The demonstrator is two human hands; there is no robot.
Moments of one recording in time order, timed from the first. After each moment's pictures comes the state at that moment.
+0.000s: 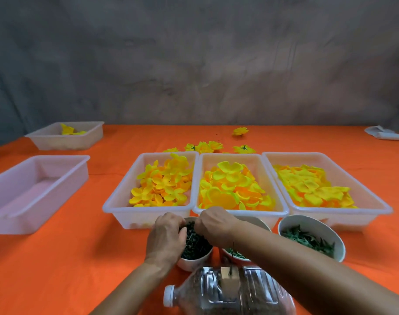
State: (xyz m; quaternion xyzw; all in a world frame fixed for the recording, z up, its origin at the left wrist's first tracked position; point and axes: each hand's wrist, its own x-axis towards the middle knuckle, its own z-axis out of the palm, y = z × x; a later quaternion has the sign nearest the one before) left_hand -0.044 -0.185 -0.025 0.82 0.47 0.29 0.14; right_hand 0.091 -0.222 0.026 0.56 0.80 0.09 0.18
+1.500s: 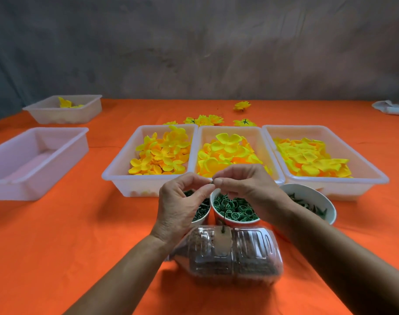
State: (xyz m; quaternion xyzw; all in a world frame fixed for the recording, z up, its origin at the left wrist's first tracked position) left_hand -0.033 -0.252 0.025 0.67 0.28 0.50 0.47; right_hand 0.116 -0.302 0.051 0.55 0.49 -0.38 -0.55
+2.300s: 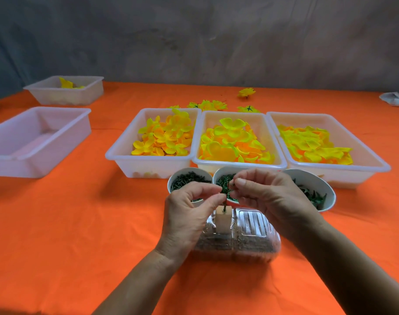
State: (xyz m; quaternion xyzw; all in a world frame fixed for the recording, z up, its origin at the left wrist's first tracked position) left_hand -0.042 -0.293 -0.001 0.65 0.31 0.49 0.49; right_hand 0.102 -0.356 0.041 0.50 0.37 -0.48 -0.61
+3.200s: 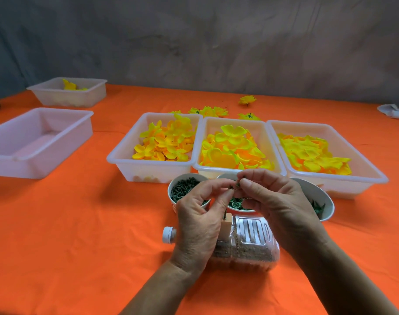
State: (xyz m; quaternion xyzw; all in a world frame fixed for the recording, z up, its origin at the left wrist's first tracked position) left_hand -0.024 -0.313 0.021 0.63 0.24 0.59 0.44; right_hand 0.096 -0.363 0.050 0.49 0.42 -0.41 -0.65
